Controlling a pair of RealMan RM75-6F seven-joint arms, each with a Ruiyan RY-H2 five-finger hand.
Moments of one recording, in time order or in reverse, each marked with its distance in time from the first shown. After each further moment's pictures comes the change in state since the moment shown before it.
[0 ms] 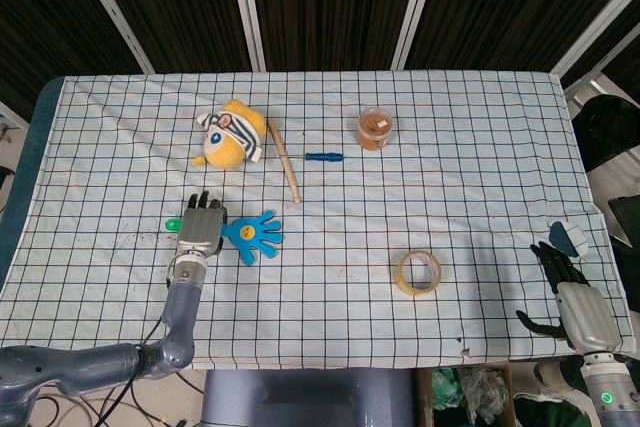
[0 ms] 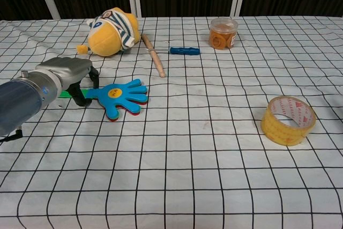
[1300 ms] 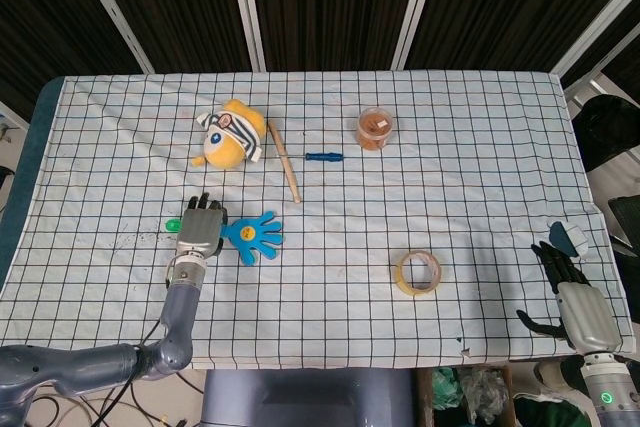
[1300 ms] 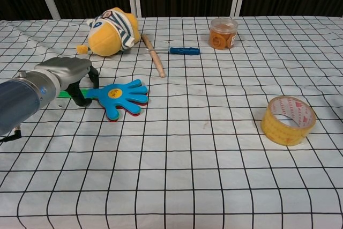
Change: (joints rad) left arm -0.001 0.011 0.012 -0.018 0.006 0.004 -0.022; right arm -0.002 -0.003 0.002 0.001 0.002 0.002 -0.006
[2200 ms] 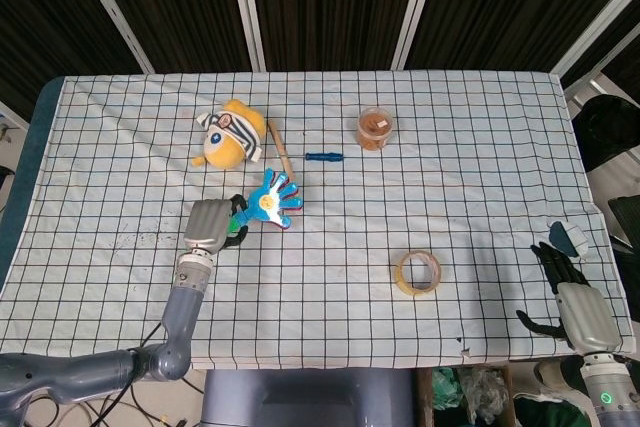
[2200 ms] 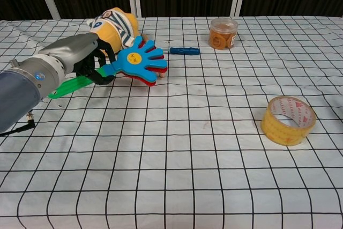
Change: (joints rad) left arm 0.054 0.002 -0.024 -0.040 0.303 0.052 -0.357; right arm -0.001 0.001 0.001 -0.006 0.005 -0.001 -0.002
